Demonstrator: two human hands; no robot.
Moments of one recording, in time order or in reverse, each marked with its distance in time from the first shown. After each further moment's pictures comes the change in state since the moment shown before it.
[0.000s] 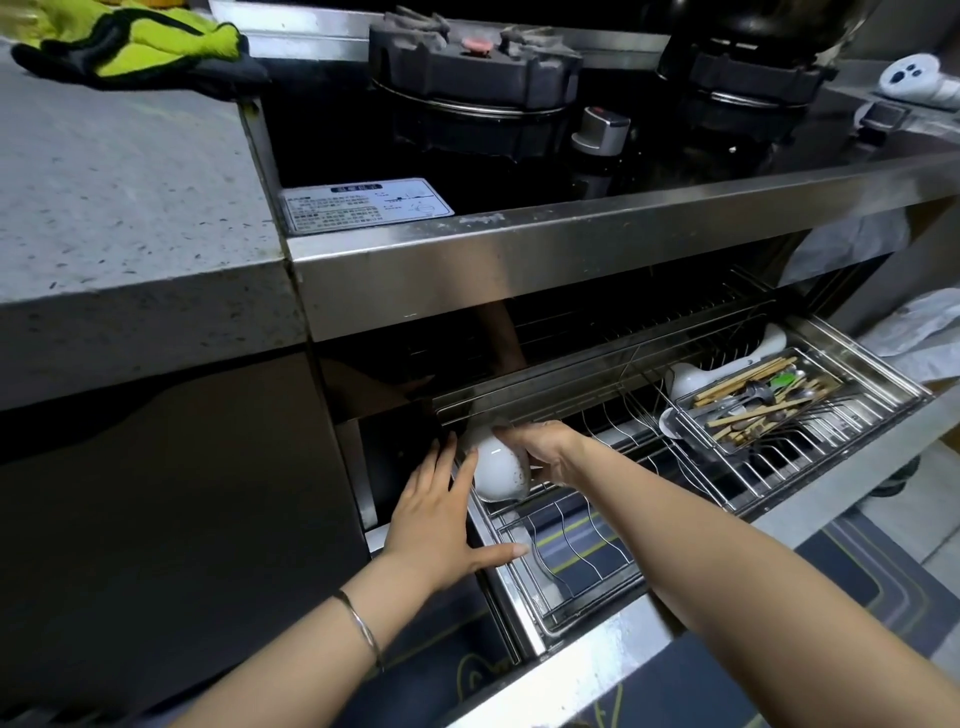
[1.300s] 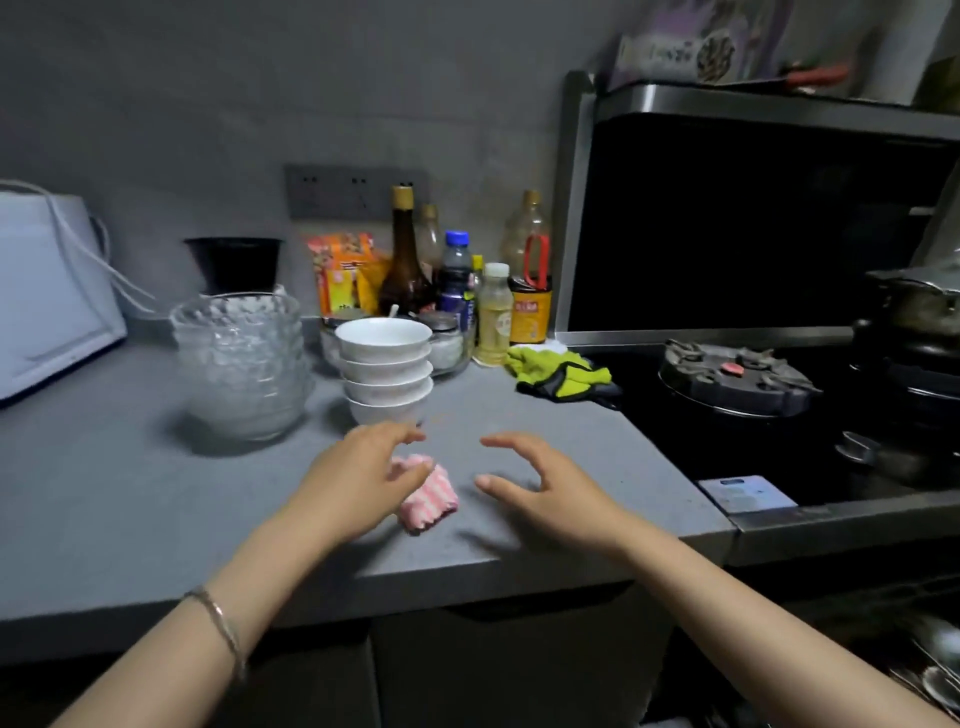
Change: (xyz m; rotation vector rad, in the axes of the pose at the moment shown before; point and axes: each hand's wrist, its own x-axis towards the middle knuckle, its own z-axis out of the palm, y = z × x) left_hand -0.257 -0.225 -0.363 0.003 0.604 -0.165; right_hand -0.319 -0.224 0.256 -0.612 -0.113 -1.186
